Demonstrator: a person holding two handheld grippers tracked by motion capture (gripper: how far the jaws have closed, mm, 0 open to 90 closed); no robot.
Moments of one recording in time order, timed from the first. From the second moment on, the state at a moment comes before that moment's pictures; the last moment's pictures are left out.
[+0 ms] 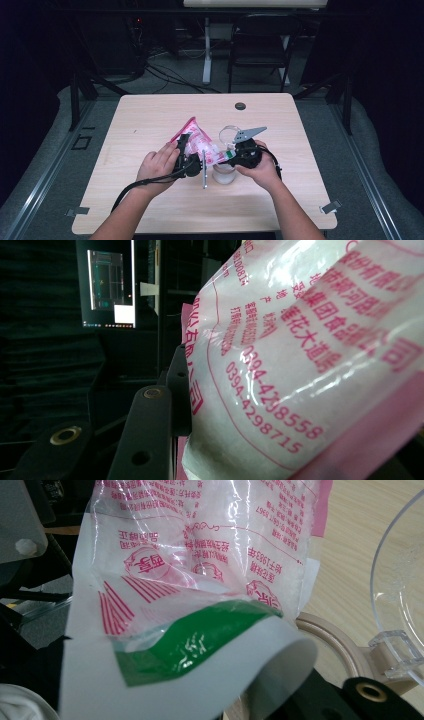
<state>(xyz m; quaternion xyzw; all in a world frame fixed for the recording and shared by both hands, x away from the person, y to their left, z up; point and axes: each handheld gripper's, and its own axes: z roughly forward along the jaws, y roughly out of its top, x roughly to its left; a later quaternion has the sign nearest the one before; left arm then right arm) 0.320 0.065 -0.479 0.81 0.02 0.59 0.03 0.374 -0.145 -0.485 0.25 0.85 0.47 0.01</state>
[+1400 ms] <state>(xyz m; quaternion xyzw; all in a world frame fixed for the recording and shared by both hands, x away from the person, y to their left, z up) 0.317 0.061 -0.474 0.80 -0.01 0.60 0.02 0.376 -0.145 -0.487 0.25 0.85 0.47 0.00</state>
